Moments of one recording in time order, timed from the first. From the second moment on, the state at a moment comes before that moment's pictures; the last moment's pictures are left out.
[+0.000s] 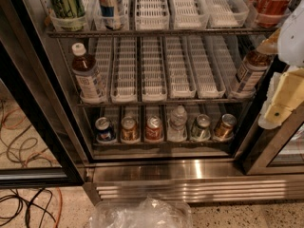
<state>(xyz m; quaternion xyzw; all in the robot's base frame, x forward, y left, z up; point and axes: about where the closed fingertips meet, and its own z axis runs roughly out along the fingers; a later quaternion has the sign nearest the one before) 0.438 -0.217 0.976 -0.60 0.78 -0.03 0.16</state>
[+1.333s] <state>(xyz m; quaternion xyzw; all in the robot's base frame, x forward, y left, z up) 0.421 -0.194 0.898 -0.55 0.80 0.01 0.24</state>
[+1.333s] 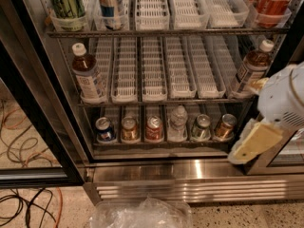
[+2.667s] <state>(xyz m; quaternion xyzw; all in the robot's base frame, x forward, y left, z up) 0.498 -0.150 0.748 -0.54 0.74 0.05 0.40</state>
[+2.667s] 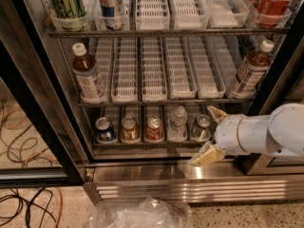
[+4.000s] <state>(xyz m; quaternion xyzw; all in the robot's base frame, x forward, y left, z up) 0.449 -0.100 0.612 -0.41 0.74 0.14 0.52</state>
